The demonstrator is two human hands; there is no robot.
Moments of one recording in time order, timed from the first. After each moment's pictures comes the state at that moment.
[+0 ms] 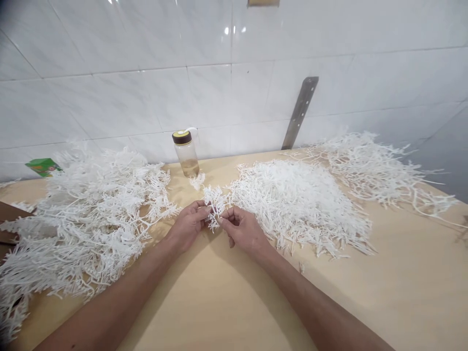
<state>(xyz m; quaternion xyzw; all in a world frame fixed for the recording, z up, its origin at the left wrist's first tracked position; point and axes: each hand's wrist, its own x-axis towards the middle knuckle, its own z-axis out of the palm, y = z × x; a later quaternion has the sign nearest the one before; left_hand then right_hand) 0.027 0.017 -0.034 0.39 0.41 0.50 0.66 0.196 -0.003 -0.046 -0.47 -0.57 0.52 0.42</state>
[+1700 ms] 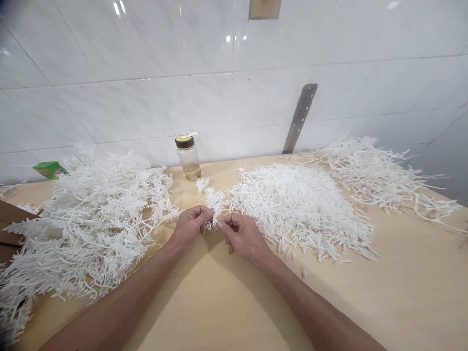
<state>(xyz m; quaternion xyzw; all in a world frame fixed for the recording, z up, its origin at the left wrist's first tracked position) 0.022 0.015 -0.032 0.52 0.47 0.49 0.52 0.193 -0.007 -0.041 -0.47 -0.61 0.50 0.39</state>
